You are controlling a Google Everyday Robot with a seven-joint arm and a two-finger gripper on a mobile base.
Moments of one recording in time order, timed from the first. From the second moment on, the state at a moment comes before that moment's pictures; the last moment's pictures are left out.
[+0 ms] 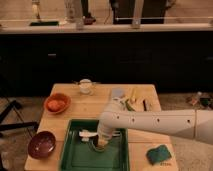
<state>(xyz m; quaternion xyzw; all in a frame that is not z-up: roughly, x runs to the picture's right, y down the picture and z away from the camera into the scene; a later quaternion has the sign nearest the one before) -0.023 0.262 0.751 -0.36 -0.09 0.10 0.92</state>
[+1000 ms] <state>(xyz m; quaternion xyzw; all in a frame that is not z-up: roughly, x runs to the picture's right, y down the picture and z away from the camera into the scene) -0.022 0.228 0.718 -0.33 -0.05 0.08 0.94</state>
